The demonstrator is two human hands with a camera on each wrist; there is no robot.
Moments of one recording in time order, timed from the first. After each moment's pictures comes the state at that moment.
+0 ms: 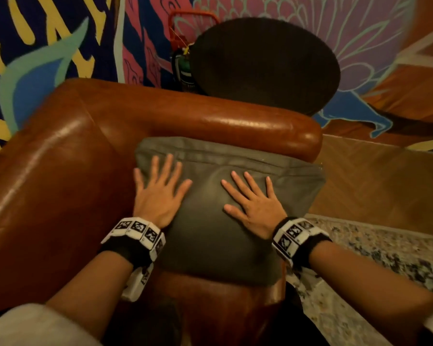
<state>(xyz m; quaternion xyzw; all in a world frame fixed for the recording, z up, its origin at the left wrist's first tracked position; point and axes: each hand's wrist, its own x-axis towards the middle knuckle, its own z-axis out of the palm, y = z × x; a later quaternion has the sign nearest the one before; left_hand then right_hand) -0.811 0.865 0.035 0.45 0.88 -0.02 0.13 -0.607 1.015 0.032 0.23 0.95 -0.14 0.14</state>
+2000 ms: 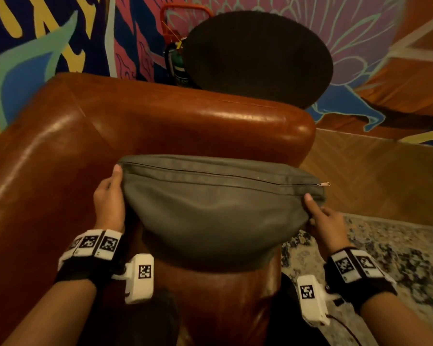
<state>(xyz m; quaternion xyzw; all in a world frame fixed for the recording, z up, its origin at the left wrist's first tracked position) -0.834 0.817 0.033 -0.03 0.77 0.60 0.19 -0.489 1.034 0.032 0.60 0.44 -0.62 -0.24</state>
